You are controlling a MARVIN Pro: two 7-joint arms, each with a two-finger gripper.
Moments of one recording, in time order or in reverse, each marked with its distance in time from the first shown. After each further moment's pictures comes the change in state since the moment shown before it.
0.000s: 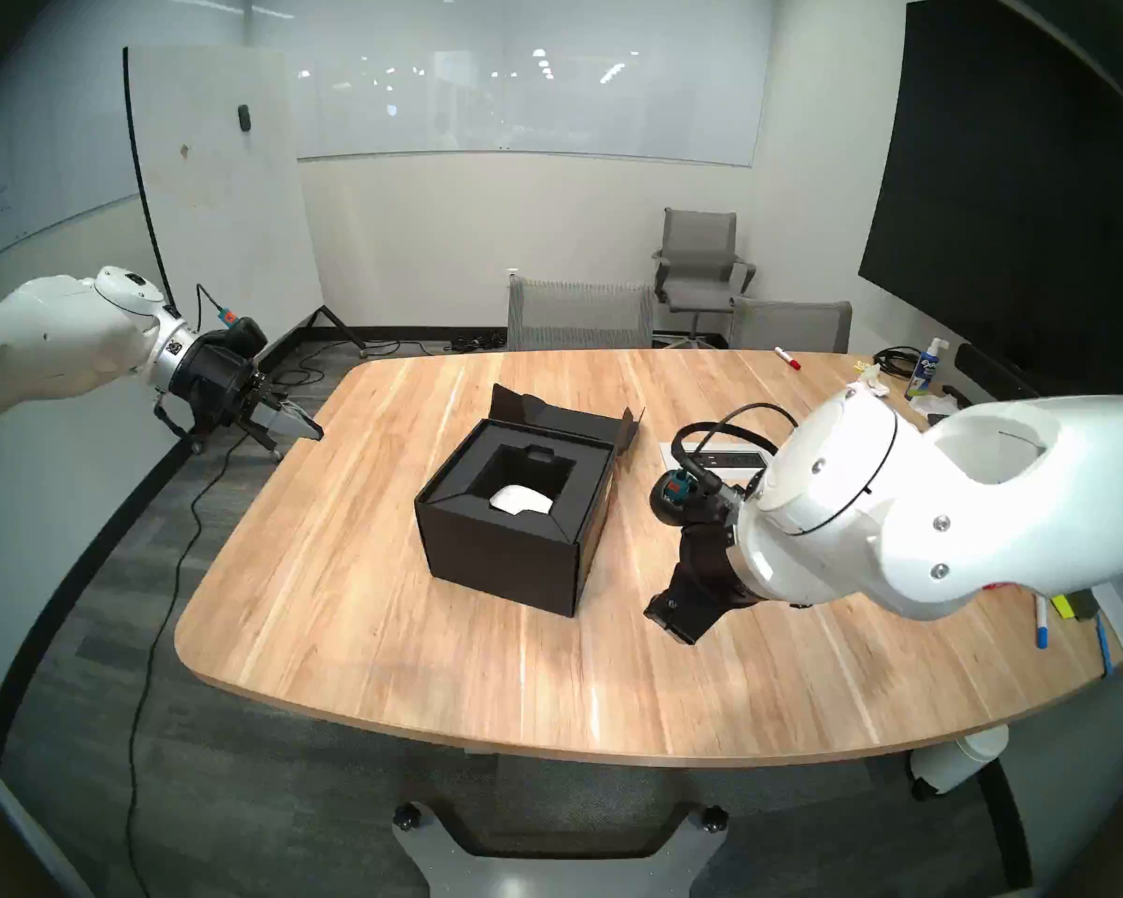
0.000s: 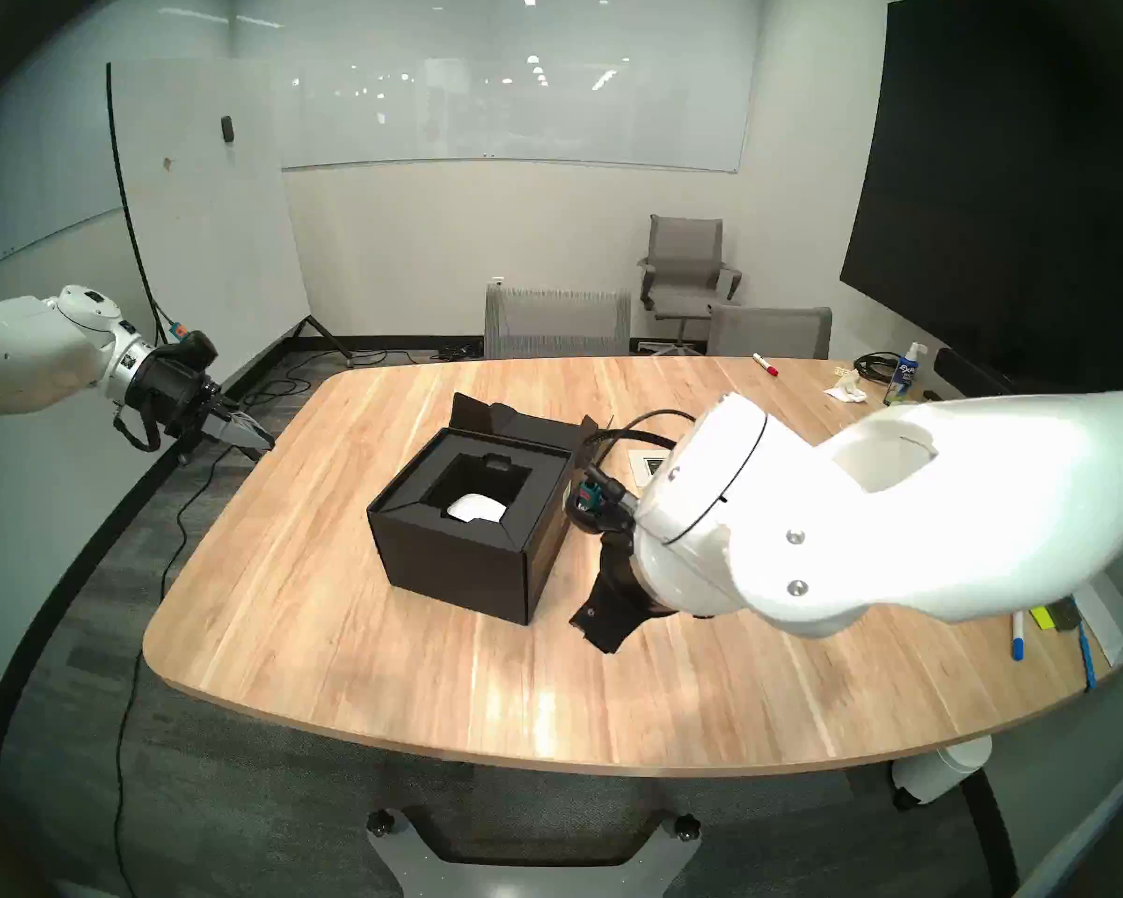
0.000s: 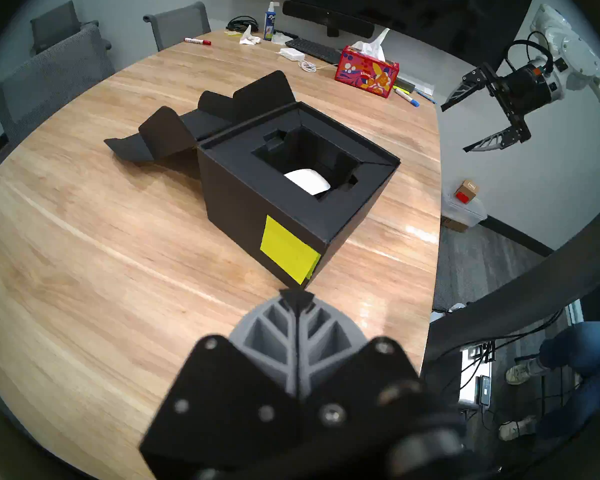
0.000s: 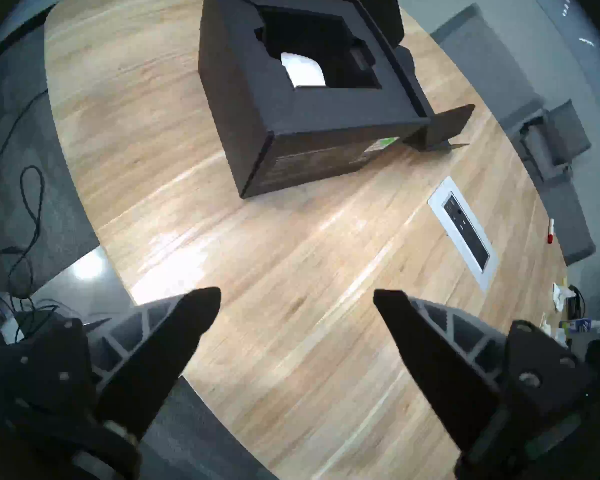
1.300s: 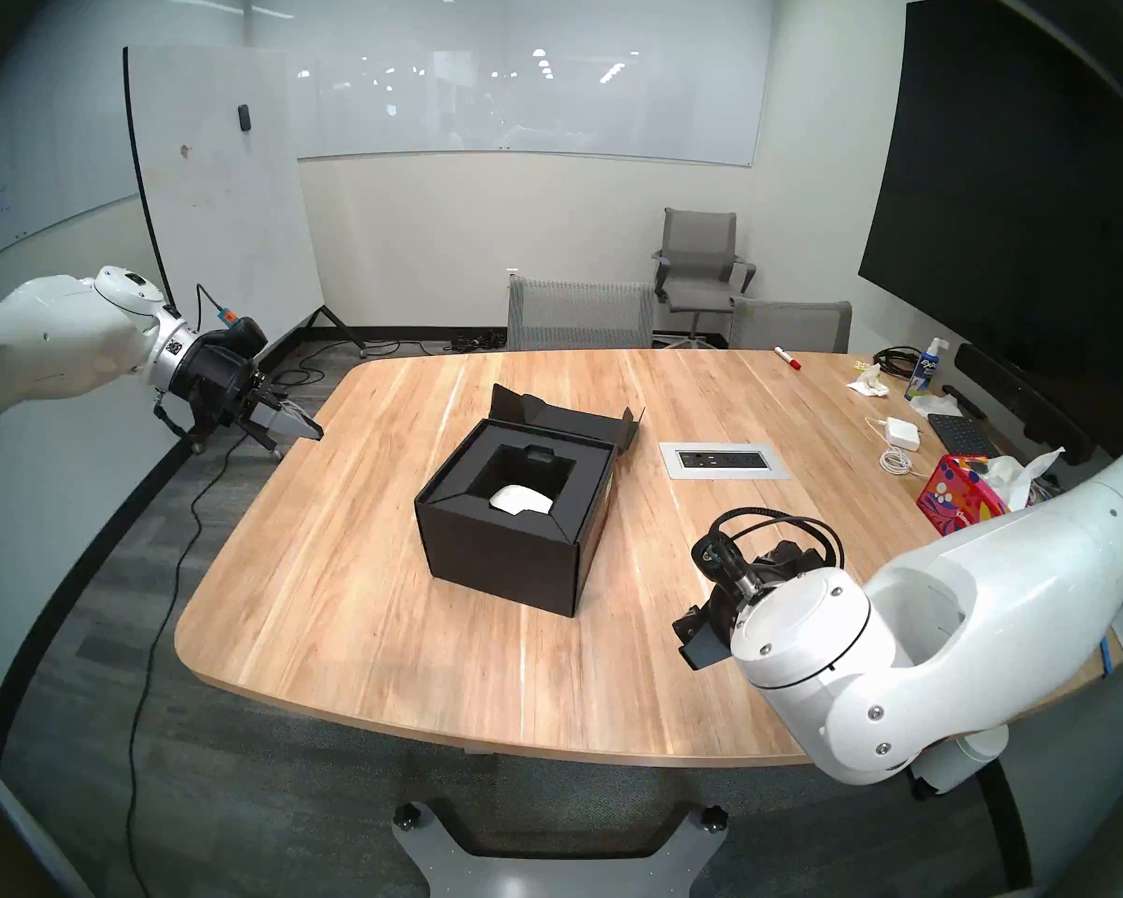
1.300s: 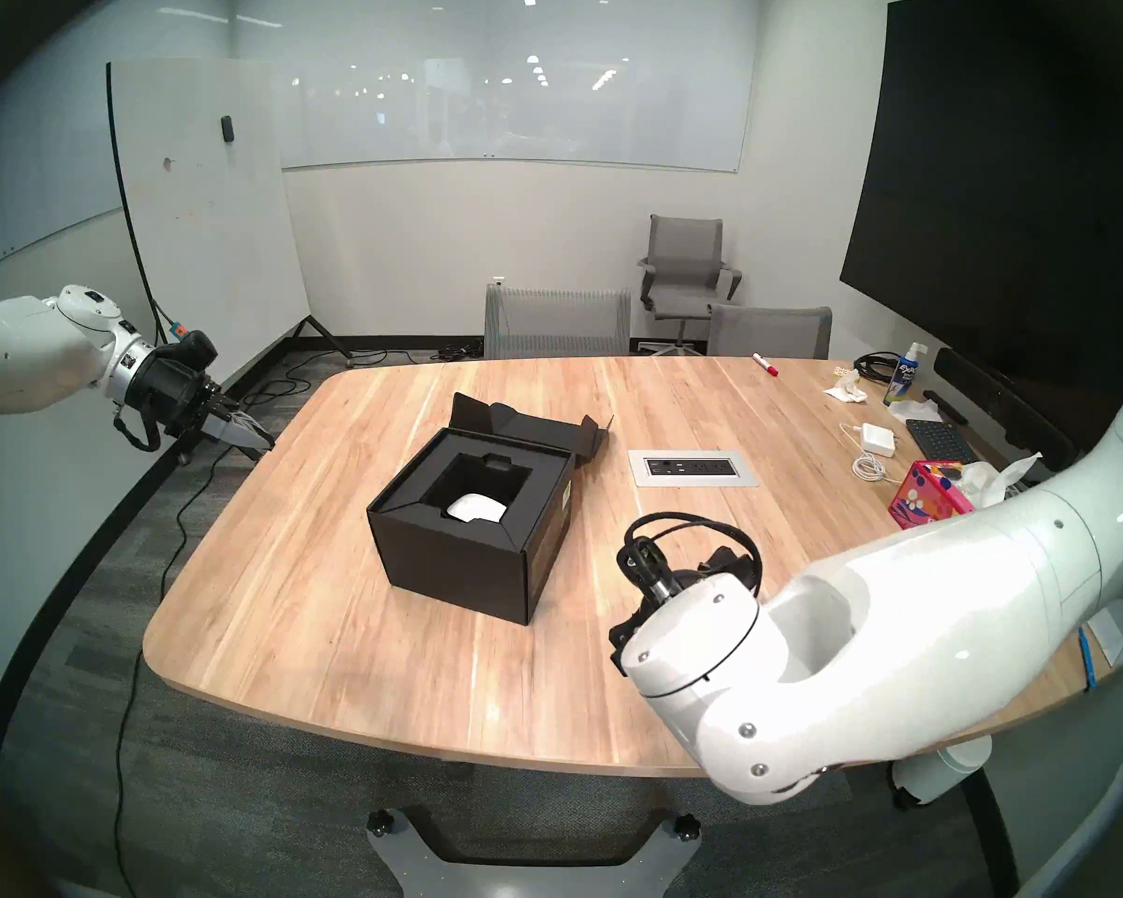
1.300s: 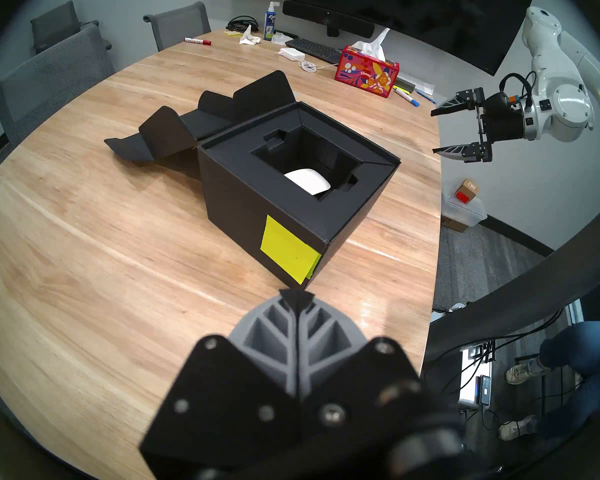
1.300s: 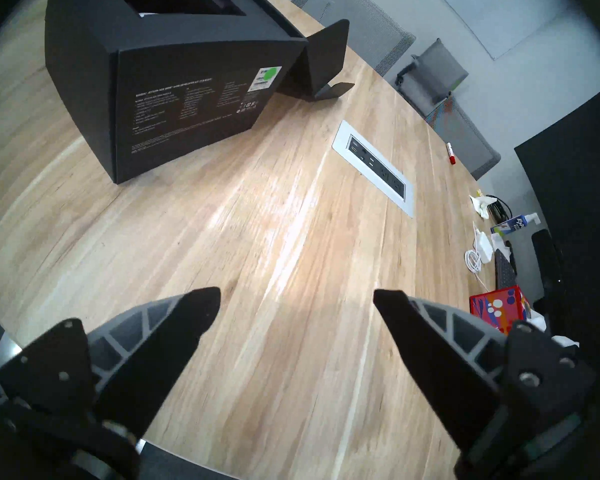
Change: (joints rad) left arm 0.000 0.000 0.000 0.001 0.000 0.000 0.000; right arm -0.211 -0.124 -0.214 -0.011 -0.184 -0.477 -0.491
